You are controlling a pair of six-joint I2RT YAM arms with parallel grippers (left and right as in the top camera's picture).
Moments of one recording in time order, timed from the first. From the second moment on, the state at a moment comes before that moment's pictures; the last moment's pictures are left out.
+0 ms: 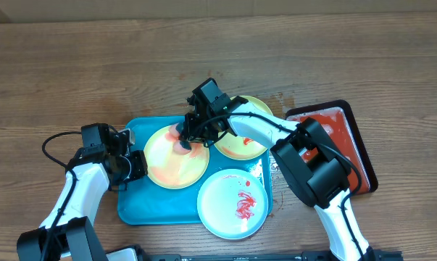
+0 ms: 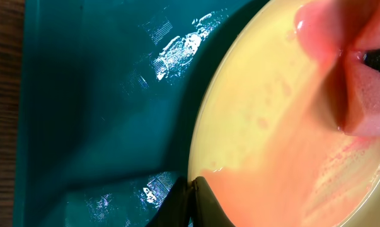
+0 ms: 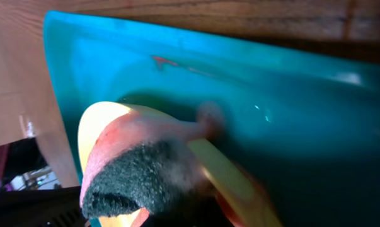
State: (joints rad) left arm 0.24 1.44 0.66 -0.55 0.30 -0.05; right arm 0.69 2.29 1.59 -0.40 -0.58 0.71
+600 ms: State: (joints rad) left arm 0.24 1.44 0.66 -0.55 0.30 -0.05; right arm 0.71 2.28 1.71 -0.80 -0.41 0.52
